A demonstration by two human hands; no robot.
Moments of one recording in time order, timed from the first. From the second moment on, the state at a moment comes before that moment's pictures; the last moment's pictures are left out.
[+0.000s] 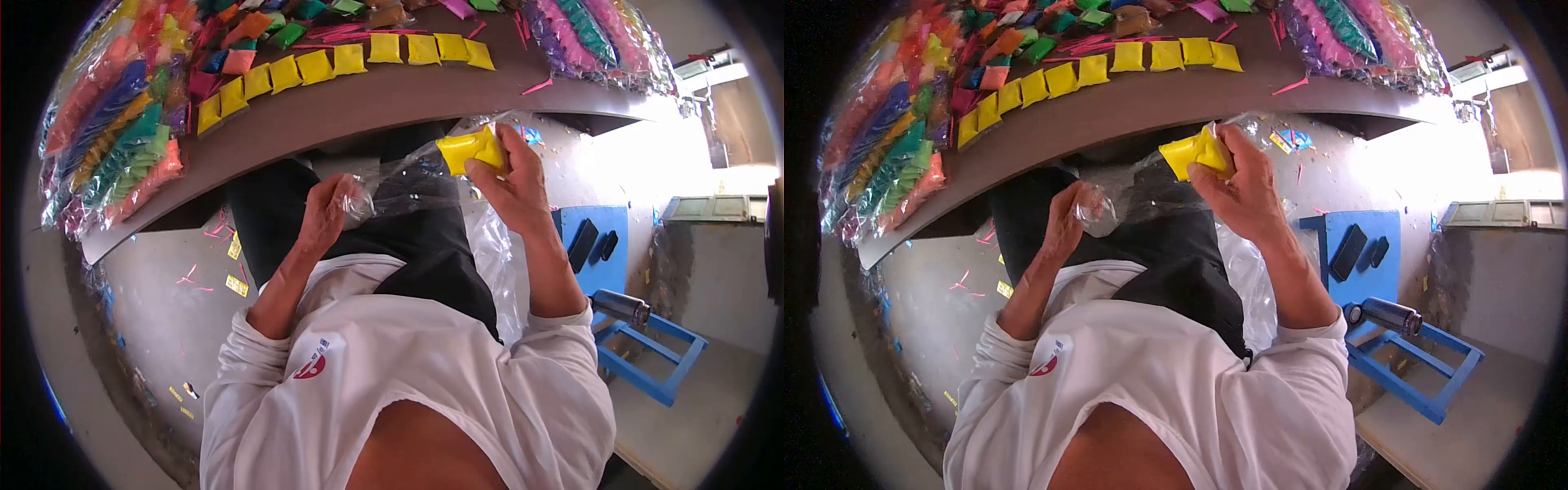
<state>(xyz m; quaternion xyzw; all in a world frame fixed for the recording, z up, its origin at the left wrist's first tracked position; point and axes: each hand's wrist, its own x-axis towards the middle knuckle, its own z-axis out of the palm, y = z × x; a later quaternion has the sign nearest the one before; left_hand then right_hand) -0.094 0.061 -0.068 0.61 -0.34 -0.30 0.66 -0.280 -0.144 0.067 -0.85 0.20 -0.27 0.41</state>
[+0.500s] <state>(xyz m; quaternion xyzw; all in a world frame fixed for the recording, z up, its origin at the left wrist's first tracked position) -0.007 0.029 -0.005 0.66 -0.34 -0.15 0.65 -0.182 -0.167 0.090 -0.83 0.15 -0.45 0.31</state>
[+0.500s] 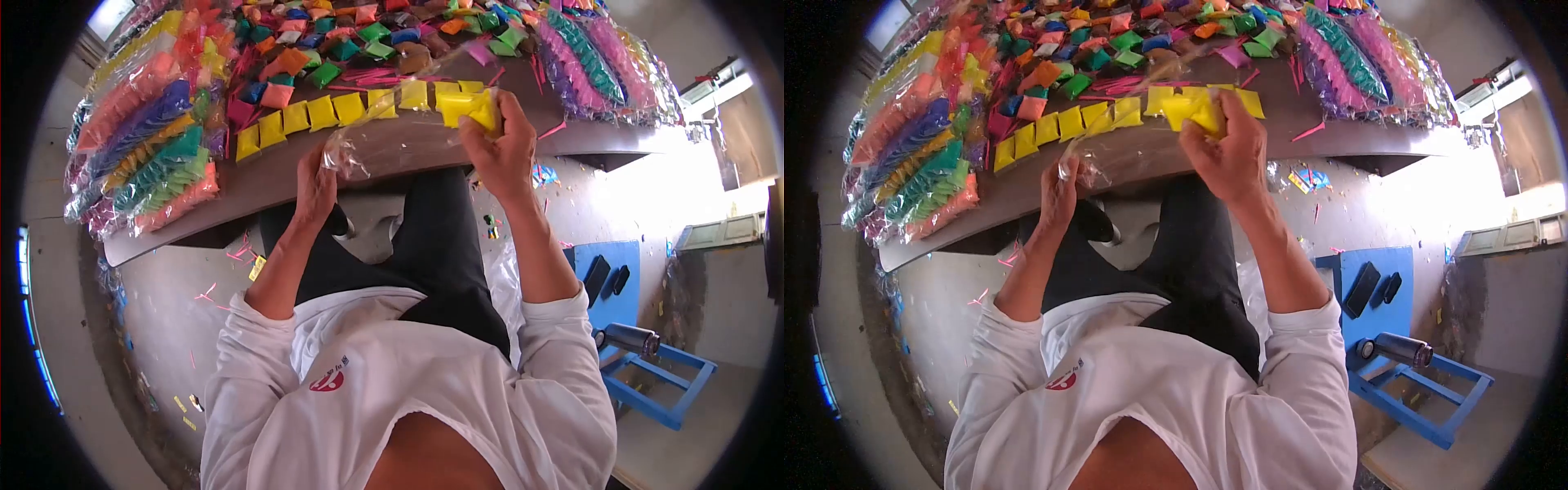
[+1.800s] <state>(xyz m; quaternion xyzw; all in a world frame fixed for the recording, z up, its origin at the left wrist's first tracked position) 0.019 0.016 0.003 0.84 -0.42 0.02 0.34 -0.109 -0.118 0.038 -0.91 0.17 -0.12 0.35</state>
